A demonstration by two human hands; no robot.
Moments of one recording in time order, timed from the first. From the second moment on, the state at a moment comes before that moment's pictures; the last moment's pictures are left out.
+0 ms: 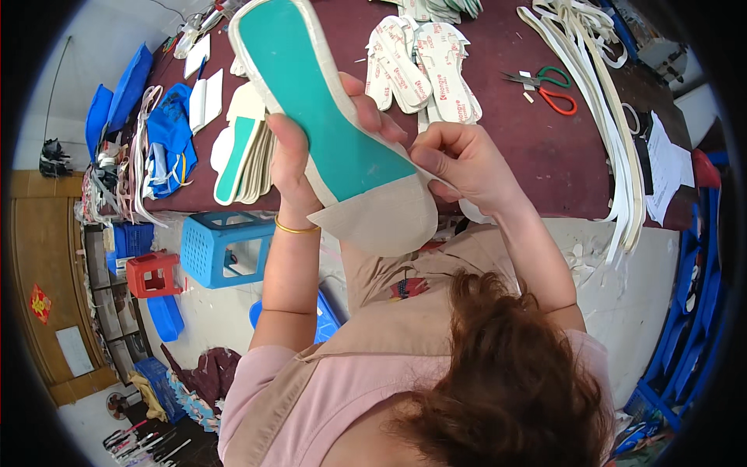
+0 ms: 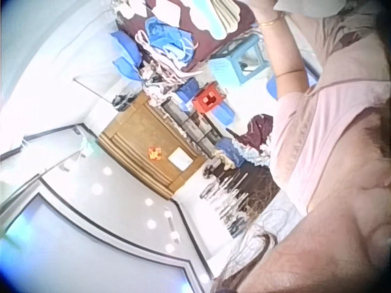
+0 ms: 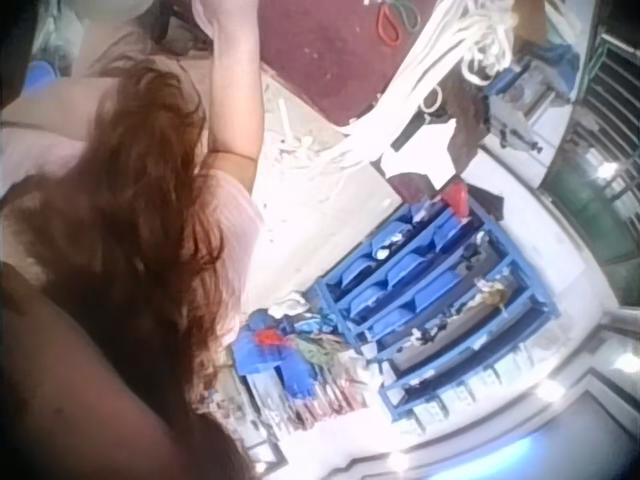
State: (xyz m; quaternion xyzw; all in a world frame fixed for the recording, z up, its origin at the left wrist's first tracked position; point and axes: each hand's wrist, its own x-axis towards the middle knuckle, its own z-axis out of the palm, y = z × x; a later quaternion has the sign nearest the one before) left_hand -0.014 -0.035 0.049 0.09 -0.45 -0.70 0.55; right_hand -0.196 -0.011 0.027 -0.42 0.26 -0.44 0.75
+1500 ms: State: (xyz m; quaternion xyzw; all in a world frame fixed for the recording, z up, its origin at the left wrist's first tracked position) left_hand 0.016 -0.032 -0.073 0.00 -0.04 -0.86 0.52; right_hand -0.201 0.031 -0.020 -0.33 0.29 -0.53 0.73
